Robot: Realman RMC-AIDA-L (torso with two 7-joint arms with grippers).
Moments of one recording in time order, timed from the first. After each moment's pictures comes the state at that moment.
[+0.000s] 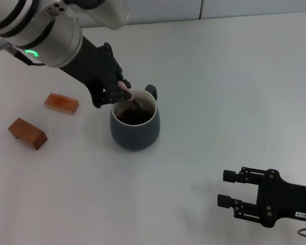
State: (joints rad) left arm -0.77 -2.08 1.37 1.49 2.50 1.70 -2.02; right arm 0.34 2.08 -0.37 -0.34 -2.26 -1.71 0.92
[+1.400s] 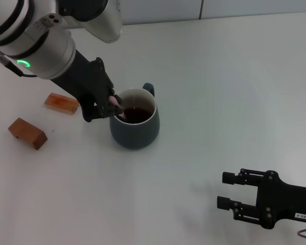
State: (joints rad) left arm -0.76 -2.08 1.38 1.49 2.53 1.77 -2.04; right arm 0.34 2.08 -0.37 -0.34 -2.27 -1.71 0.93
